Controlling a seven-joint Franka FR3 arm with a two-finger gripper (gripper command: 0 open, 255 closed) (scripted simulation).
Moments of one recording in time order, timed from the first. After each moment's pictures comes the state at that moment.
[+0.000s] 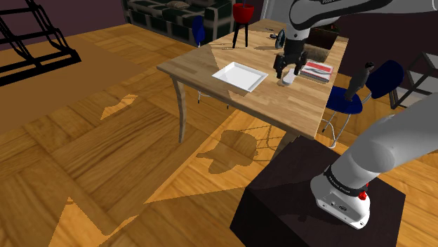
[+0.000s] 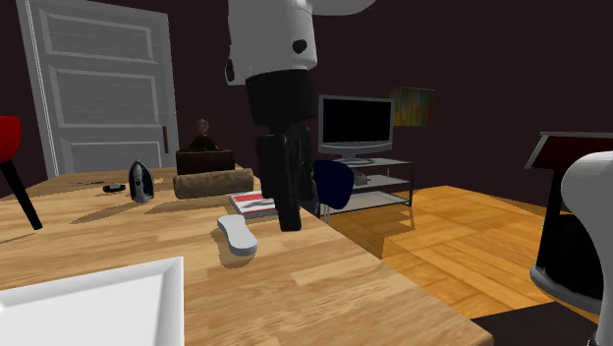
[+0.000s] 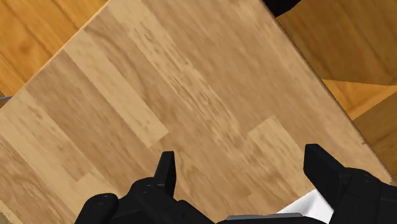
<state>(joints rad) -0.17 -0.28 -0.14 -2.25 -0.10 1.84 0.15</state>
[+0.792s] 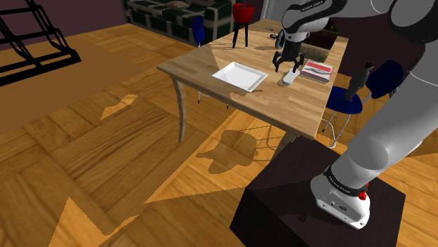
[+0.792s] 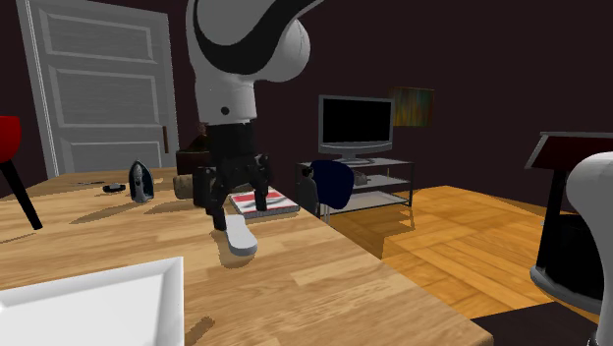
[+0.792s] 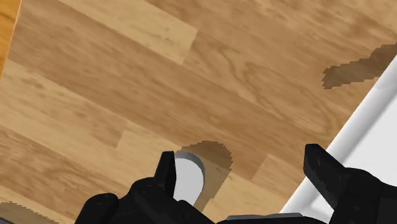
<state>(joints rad) -0.29 0.09 -0.25 -1.98 -0.02 1.99 0.30</state>
